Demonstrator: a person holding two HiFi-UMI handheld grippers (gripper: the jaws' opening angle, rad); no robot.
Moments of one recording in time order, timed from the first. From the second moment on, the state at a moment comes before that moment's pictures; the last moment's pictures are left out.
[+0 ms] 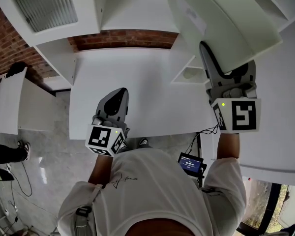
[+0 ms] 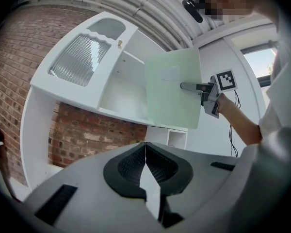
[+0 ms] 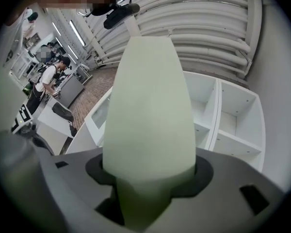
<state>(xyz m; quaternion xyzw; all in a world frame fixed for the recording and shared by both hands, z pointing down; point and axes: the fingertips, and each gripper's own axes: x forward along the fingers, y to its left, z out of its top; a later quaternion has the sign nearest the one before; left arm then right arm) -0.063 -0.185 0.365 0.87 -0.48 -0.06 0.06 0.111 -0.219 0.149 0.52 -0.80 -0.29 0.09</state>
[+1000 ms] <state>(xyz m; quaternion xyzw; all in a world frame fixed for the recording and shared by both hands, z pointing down) -0.060 -0.182 0.363 0.88 -0.48 -0.06 0.06 0.080 -0.235 0.184 0.53 -0.71 -0.40 0.24</state>
